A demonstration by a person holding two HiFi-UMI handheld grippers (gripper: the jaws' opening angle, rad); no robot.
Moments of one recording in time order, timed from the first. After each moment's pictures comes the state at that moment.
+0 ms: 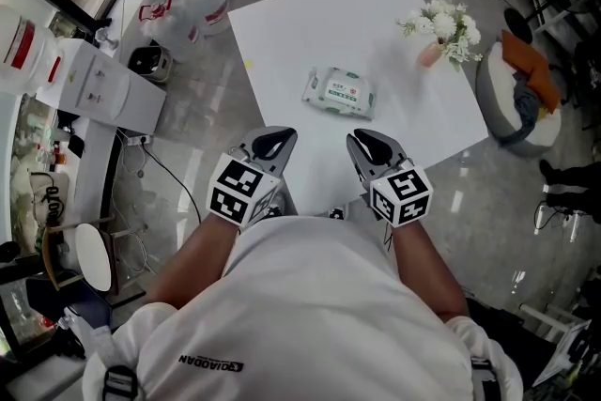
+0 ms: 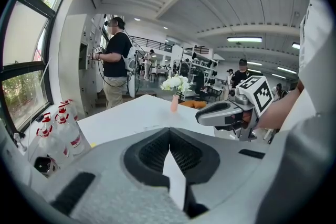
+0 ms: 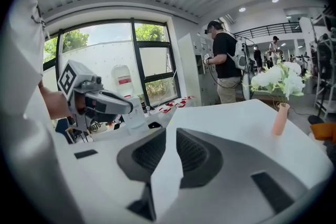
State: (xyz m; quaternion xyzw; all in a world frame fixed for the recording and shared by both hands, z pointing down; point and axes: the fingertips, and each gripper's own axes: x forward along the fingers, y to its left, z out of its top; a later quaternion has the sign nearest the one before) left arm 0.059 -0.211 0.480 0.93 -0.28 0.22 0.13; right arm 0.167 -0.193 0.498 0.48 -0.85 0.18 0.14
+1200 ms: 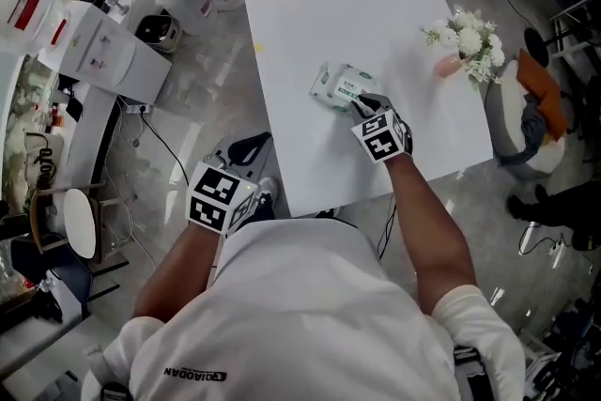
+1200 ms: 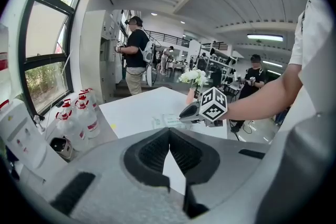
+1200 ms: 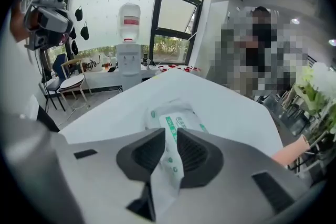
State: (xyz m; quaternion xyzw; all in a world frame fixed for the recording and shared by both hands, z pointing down) left arm 0.007 -0.210 0.505 0.89 -0.36 0.24 0.17; right arm 0.193 -0.307 0.637 0.40 -0.81 0.08 0.42
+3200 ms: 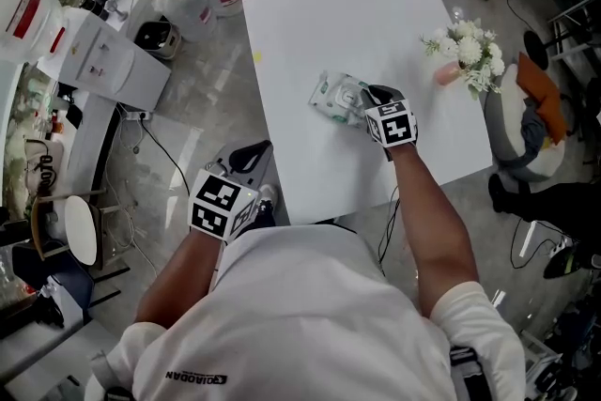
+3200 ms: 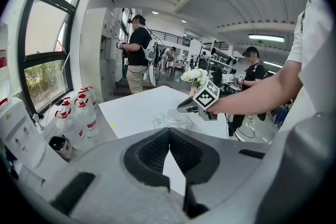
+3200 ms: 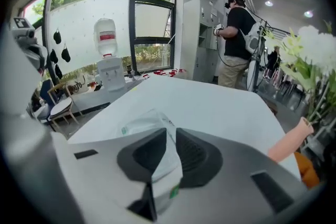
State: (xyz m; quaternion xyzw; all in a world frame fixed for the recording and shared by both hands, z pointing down) left arm 0.005 -0.221 0.513 0.88 -0.36 0.24 0.18; right arm 0.228 -0.360 0.636 0.47 -0.80 0.16 0.34
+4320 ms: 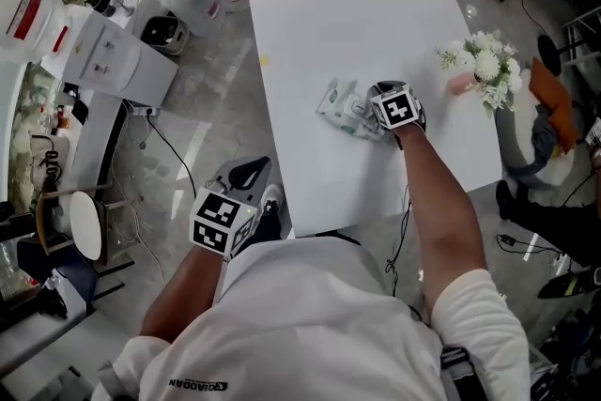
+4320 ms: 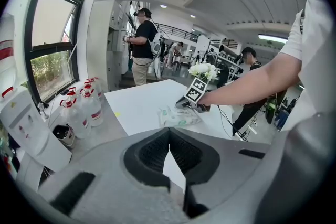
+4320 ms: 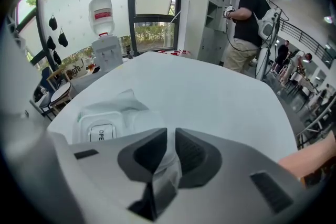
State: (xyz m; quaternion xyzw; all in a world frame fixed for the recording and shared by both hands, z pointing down) left arm -0.008 -0.223 0.538 0.86 -0.38 0.26 0.22; right arm 0.249 -0.415 0.701 0.43 -0.77 0.19 0.44
